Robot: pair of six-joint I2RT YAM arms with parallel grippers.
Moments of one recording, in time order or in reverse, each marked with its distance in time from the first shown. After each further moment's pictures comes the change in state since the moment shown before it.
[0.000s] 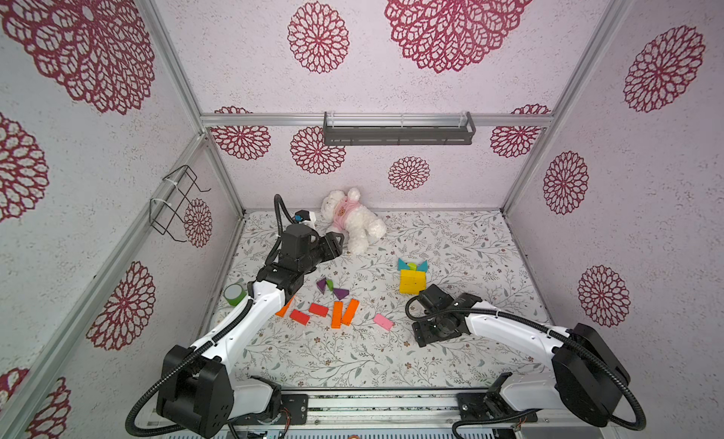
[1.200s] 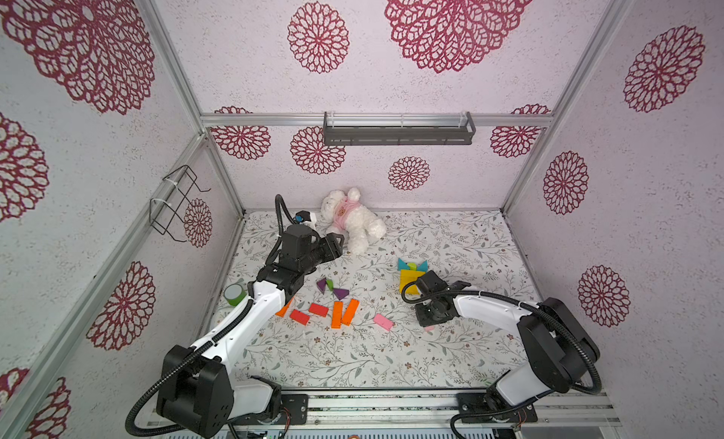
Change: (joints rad) left arm -0.002 0.000 0.000 -0.014 -0.004 0.011; right arm -0.120 0.183 0.081 0.170 0.034 -0.085
